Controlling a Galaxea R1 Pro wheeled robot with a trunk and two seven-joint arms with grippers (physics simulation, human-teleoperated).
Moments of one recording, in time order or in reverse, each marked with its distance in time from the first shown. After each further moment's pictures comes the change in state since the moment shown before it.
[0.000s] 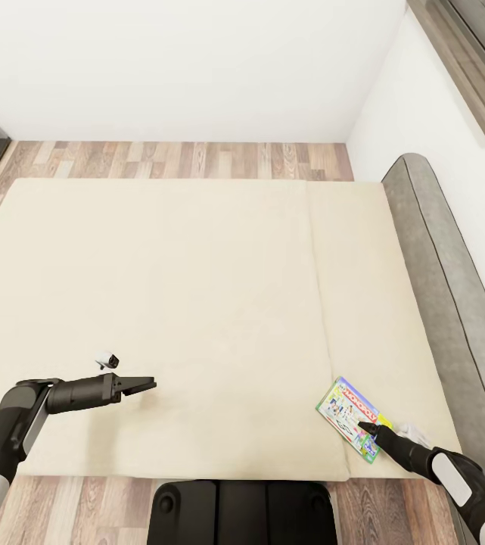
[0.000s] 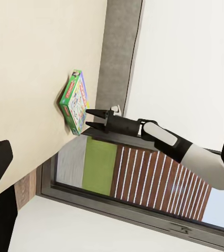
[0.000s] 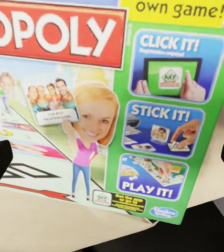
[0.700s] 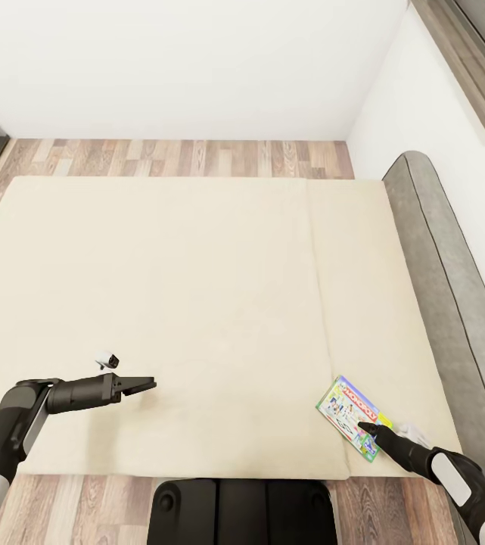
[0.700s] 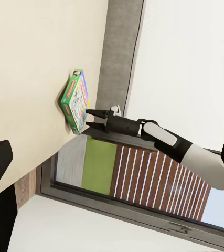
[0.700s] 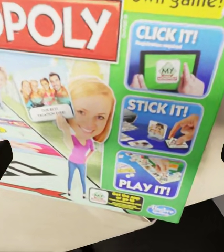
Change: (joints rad) left arm 0.000 0.000 0.000 0.000 0.000 -0.001 0.000; right arm 0.000 0.001 0.002 0.000 0.000 0.000 0.000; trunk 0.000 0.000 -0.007
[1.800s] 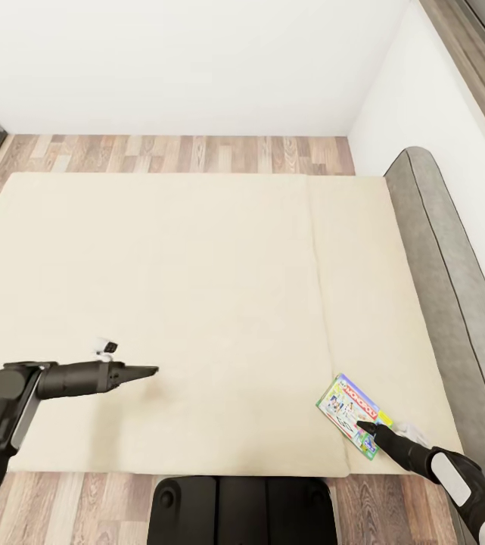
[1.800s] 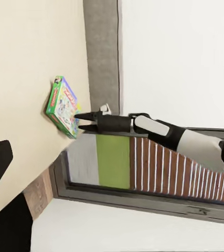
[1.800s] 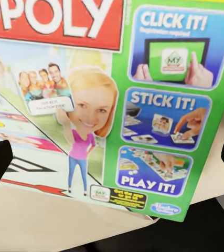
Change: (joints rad) left arm 0.043 0.004 -0.006 -0.330 0.010 0.093 0.000; right arm 0.001 0.001 0.002 -0.003 -0.001 0.001 0.019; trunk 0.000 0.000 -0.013
